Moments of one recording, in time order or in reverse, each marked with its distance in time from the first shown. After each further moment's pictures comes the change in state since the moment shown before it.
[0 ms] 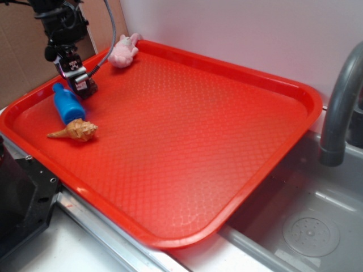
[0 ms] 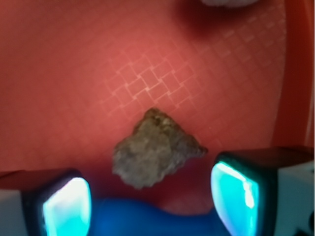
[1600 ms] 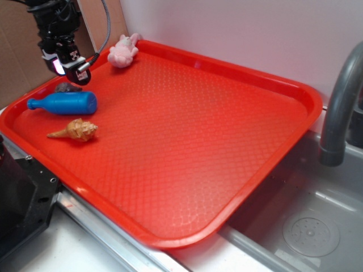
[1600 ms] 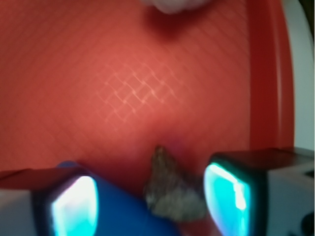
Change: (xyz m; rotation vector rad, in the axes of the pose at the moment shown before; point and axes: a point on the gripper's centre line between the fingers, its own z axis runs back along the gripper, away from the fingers) arm -0.009 -0.001 0.024 0.012 -0.056 0.331
